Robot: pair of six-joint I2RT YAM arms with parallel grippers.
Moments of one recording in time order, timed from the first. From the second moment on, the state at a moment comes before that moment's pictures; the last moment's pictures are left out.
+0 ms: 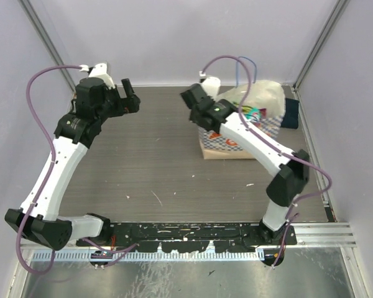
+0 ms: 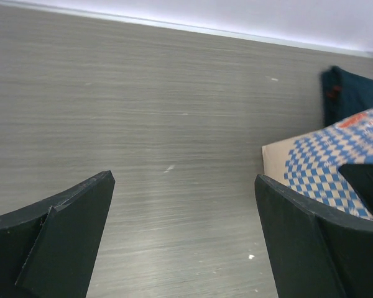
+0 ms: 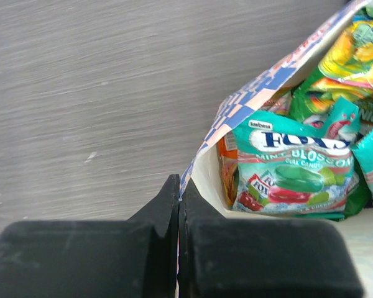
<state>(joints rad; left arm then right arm) -0.35 1.26 1.48 -0.58 -0.09 -0.36 0.69 1.69 1.70 -0.79 0.58 0.71</state>
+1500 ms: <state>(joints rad) -0.44 1.85 2.01 -0.71 -0.12 -0.12 0.54 1.61 1.84 -0.65 0.50 0.23</state>
